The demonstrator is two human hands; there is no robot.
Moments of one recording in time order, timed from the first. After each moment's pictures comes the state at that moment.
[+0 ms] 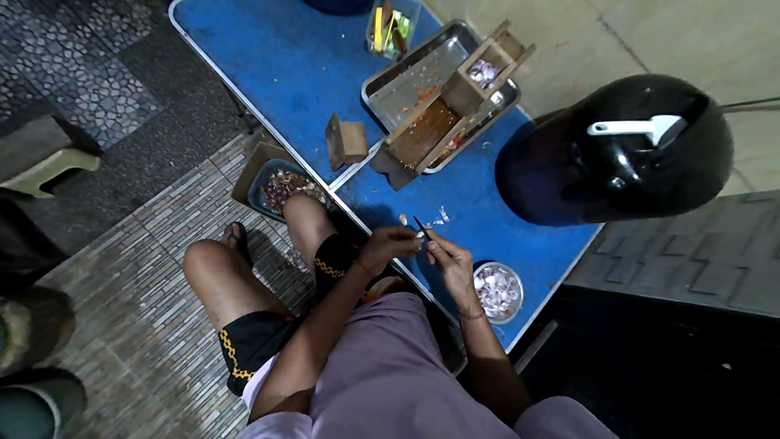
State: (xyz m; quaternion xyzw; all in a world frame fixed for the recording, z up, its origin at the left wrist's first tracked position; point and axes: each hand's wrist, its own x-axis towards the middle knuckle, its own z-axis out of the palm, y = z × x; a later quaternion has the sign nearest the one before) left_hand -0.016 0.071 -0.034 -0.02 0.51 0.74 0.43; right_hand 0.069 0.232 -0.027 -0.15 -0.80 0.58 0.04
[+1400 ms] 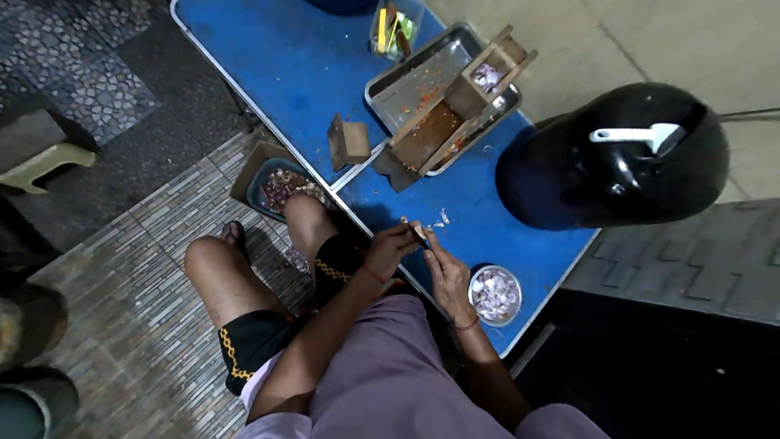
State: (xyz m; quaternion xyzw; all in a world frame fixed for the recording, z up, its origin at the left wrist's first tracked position) left_hand -0.009 0.080 -0.034 -0.10 0.41 0.82 0.39; right_hand 0.081 0.218 -0.031 -0.06 -0.95 0.30 0.09
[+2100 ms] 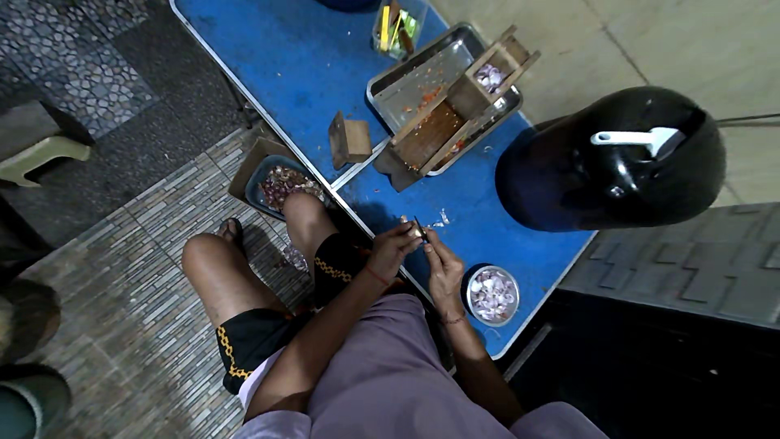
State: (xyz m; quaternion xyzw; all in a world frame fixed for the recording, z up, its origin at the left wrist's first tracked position) left_hand -0.004 0.090 -0.038 -0.18 0.37 0.84 0.35; right_hand 0.074 0.207 -0.043 -0.13 -0.89 0.42 0.14
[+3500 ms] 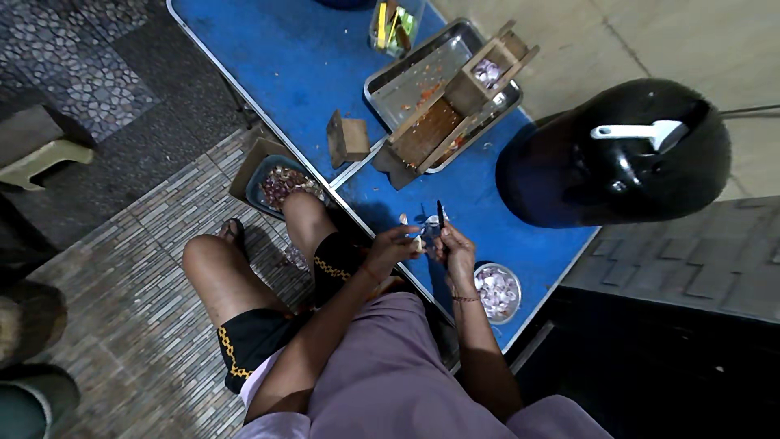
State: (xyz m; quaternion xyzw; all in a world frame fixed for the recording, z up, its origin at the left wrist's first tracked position) left_hand -0.003 0.081 -0.049 -0.06 0.46 0.79 0.41; right_hand 0.050 0.247 -0.053 -0.33 -0.68 0.65 0.06
